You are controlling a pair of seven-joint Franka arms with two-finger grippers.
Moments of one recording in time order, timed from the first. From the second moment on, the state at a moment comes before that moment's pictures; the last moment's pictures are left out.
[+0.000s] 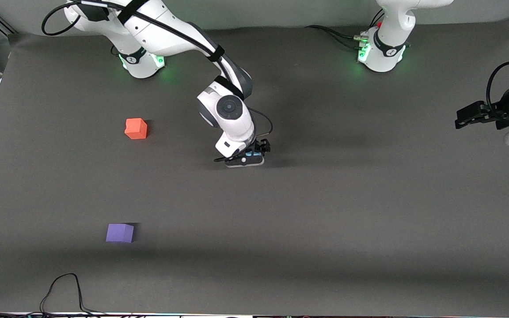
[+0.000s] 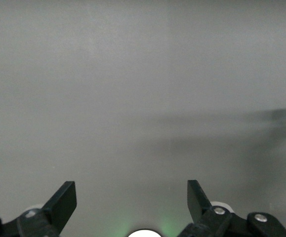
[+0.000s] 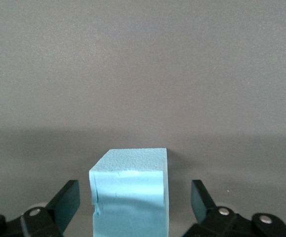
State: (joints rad) left arm -0.03 0.05 0.02 -1.54 -0.02 1.48 0.02; right arm 0.71 0.63 0.07 -1.79 0.02 2.48 0.75
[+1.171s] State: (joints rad) left arm -0.04 0.05 0.03 -1.54 0.00 1.48 0.03; right arm 0.66 0.36 -0.12 -1.78 0.04 2.14 0.58
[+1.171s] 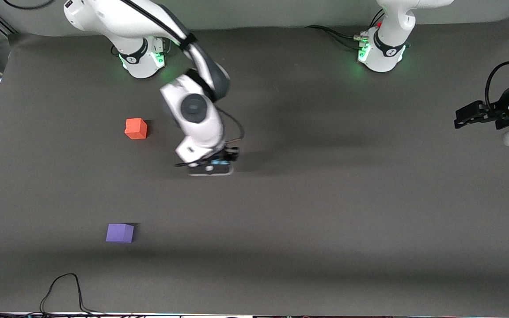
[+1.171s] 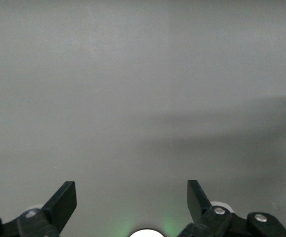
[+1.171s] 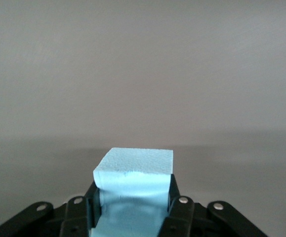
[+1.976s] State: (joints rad) left arm -0.04 0.04 0.03 -1.54 0.00 1.49 0.03; right arm 0.62 0.16 -0.60 -2.20 0.19 2.31 -0.12
